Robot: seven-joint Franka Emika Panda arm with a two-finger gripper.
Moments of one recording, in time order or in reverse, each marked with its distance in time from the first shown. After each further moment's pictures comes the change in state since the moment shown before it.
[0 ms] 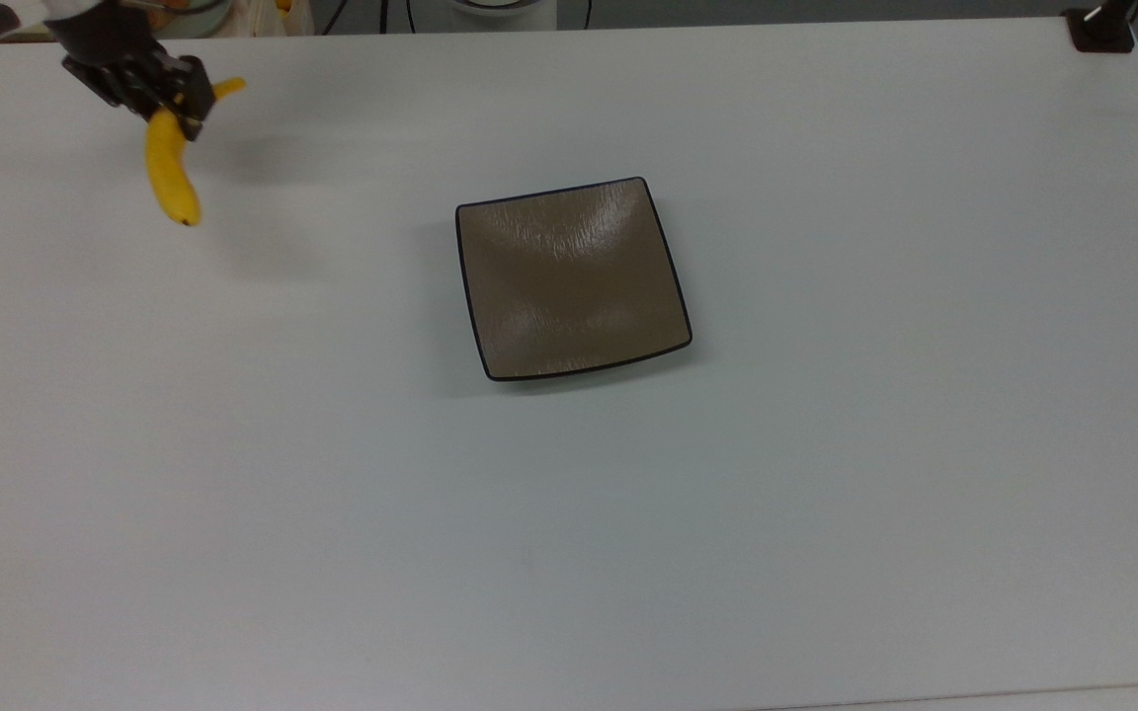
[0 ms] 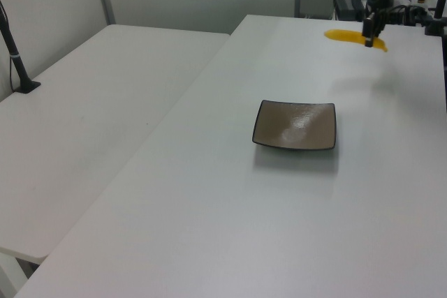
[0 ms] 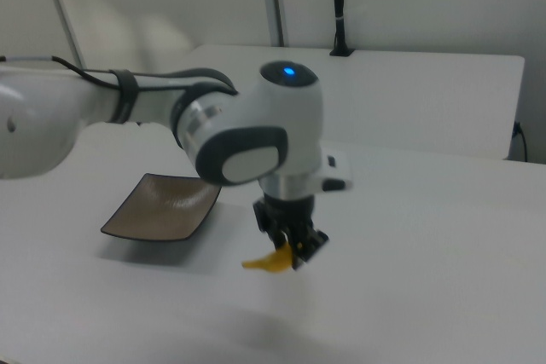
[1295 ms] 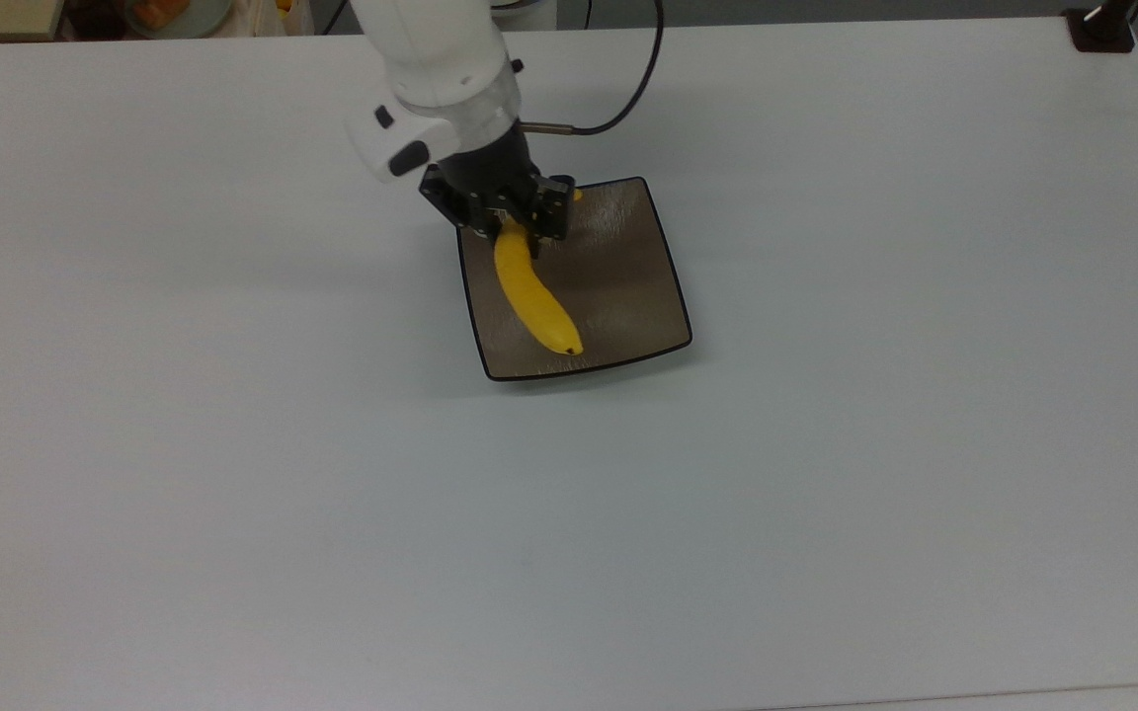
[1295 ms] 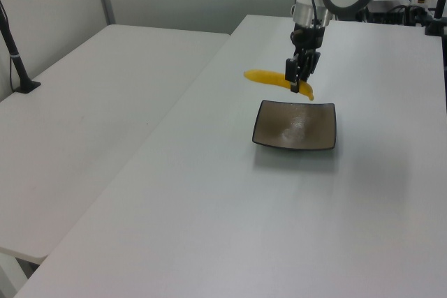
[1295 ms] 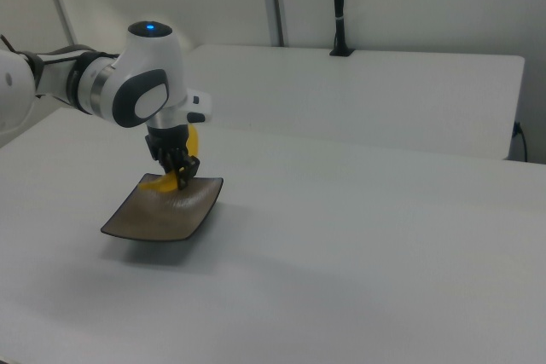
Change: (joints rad) arm 0.136 0.091 0.456 0.084 -0.006 0.131 0.541
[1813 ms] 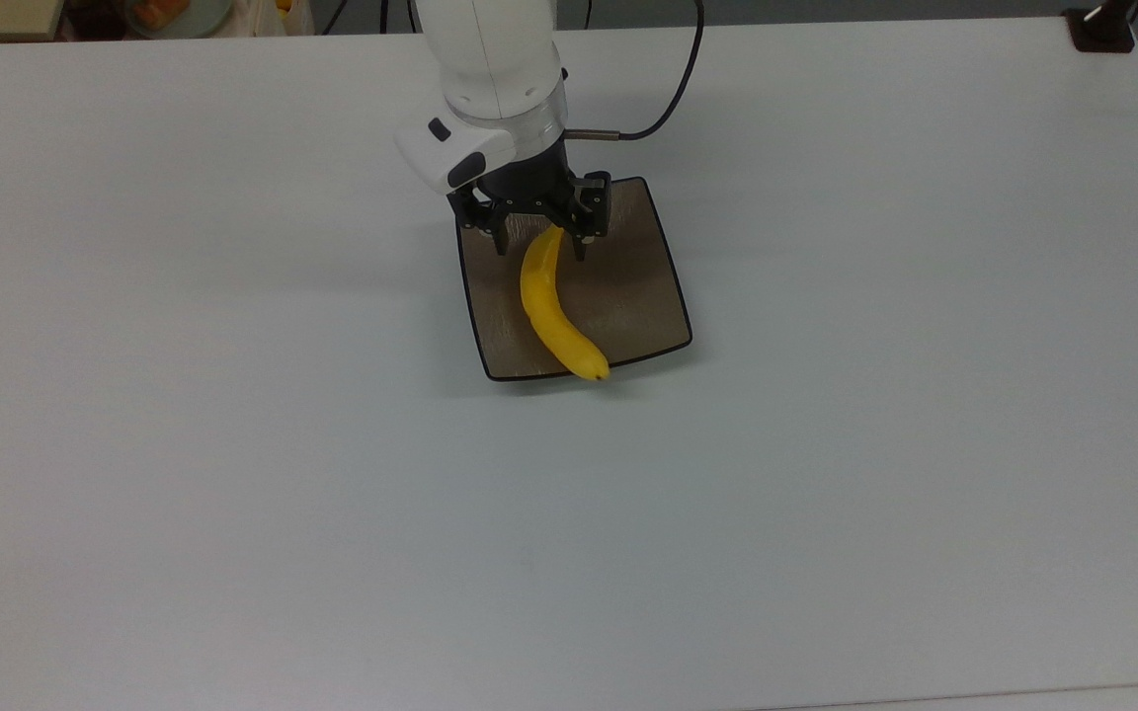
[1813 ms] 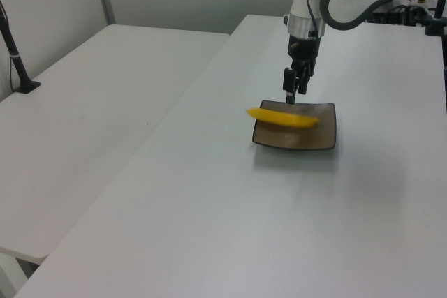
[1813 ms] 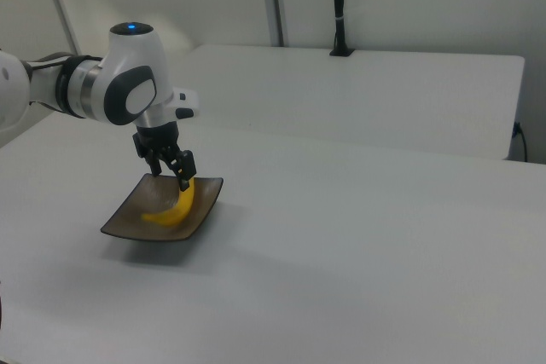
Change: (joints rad) arm 0.020 0.016 0.037 0.010 -0.105 0.000 0.010
